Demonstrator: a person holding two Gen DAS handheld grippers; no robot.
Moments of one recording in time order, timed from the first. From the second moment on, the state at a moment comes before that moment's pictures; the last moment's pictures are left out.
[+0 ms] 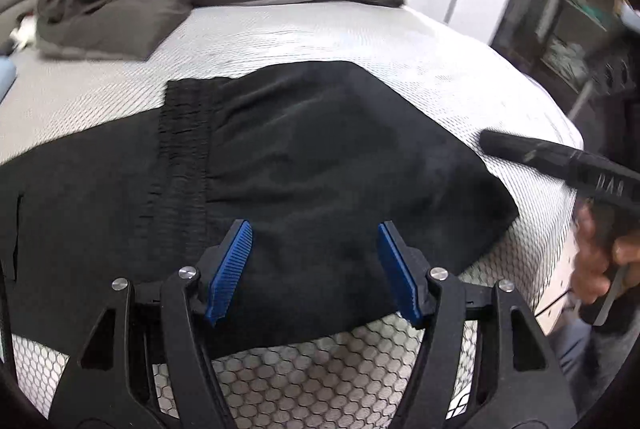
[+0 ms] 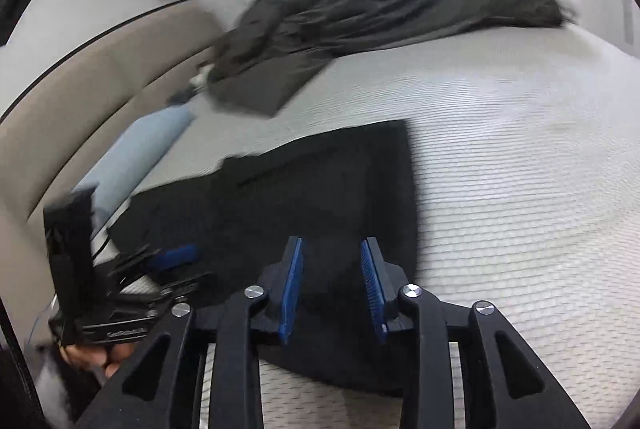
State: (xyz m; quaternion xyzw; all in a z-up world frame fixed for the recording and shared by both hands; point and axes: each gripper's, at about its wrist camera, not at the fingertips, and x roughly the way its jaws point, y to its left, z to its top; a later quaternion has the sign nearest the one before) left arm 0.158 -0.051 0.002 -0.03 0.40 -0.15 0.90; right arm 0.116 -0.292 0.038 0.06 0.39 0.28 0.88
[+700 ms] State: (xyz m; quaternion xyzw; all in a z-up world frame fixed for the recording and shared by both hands) left arm 0.159 -0.037 0.016 -0.03 0.40 -0.16 0.90; right arm 0.110 -0.259 0.013 -0.04 0.40 0.25 0.88
